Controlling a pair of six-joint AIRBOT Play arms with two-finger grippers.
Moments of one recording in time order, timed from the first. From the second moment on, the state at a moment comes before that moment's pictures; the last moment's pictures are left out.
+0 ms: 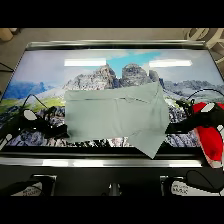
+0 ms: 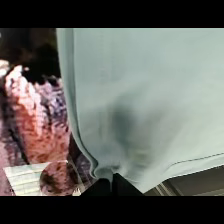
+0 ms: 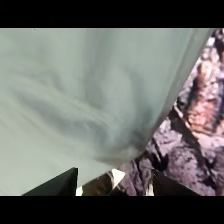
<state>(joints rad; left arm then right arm) 0.04 -1.27 0.72 1.09 -1.16 -1.48 -0.37 -1.43 0.92 -1.19 1.25 0.87</state>
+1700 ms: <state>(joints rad) 0.02 -0.81 1.73 1.44 -1.17 -1.64 -0.38 -0.66 1.55 -1.10 1.09 0.89</state>
